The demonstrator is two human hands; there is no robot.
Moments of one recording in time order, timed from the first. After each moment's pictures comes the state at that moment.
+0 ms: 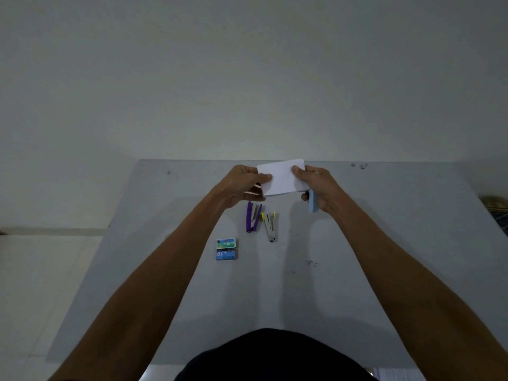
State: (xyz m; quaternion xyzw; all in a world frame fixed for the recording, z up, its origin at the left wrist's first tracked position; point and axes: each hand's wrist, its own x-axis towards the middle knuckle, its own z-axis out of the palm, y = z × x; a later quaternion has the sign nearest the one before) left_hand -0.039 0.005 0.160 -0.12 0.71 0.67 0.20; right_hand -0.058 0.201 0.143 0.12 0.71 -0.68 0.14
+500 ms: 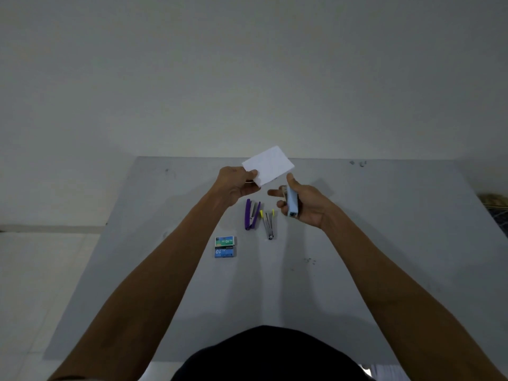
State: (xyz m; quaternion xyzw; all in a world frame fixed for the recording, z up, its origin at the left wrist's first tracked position) left_hand -0.040 0.007 0.153 -0.25 0.59 0.76 0.11; right_hand -0.035 0.187 0.119 0.14 0.52 -0.78 0.32
